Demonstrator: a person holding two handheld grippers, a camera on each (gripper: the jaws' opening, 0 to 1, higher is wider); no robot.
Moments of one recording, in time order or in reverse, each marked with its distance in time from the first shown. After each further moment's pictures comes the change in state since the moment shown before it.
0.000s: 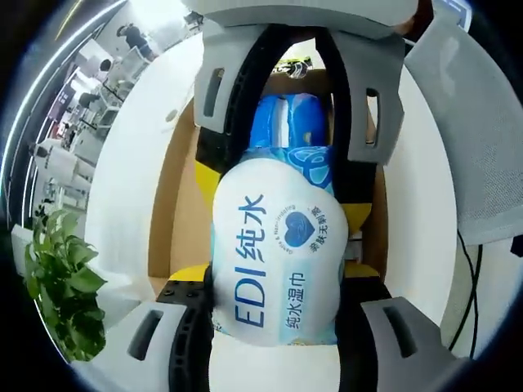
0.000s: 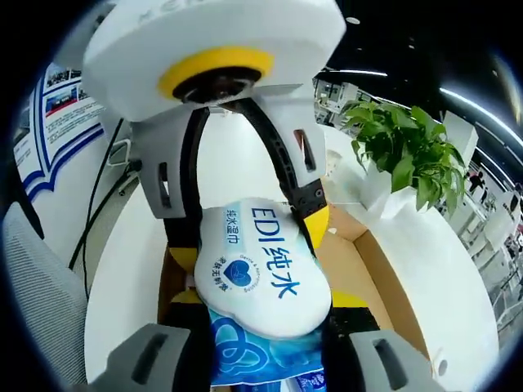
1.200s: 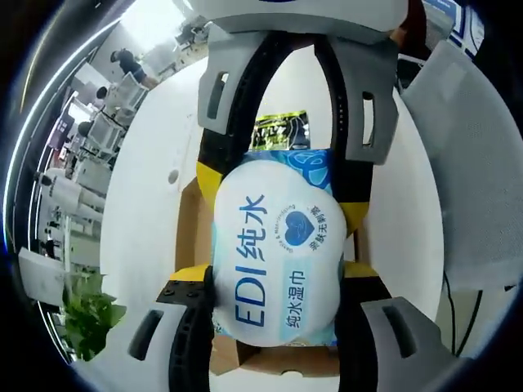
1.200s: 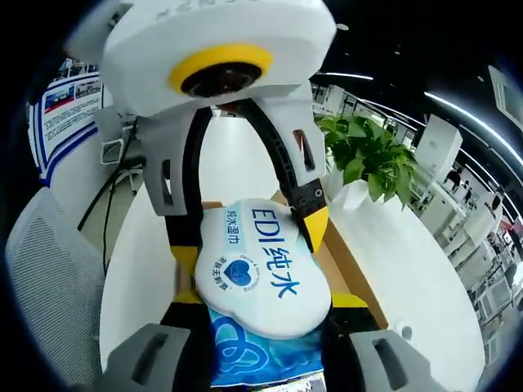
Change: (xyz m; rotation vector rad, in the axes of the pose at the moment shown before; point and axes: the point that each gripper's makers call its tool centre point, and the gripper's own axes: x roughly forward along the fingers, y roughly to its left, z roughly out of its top) left arm -0.016 -0.008 0.127 0.080 -0.078 0.016; right arm -0.118 -0.018 -0.038 0.006 0.007 -0.091
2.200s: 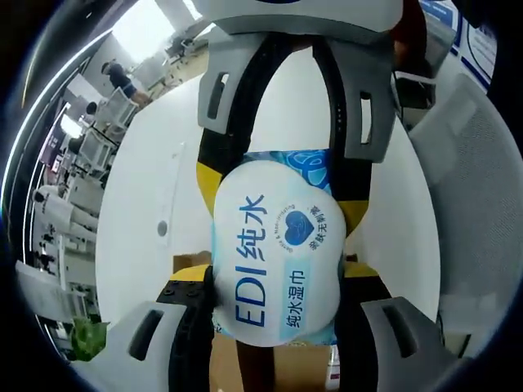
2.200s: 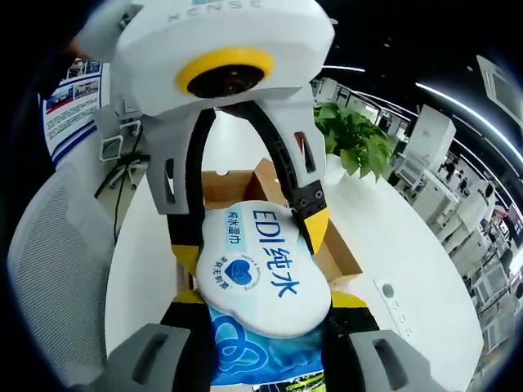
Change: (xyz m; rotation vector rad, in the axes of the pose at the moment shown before) left arm 0.039 -0.004 0.101 0.024 -0.056 -0.044; right arm -0.076 -0.027 -0.070 0.029 0.034 -0.015
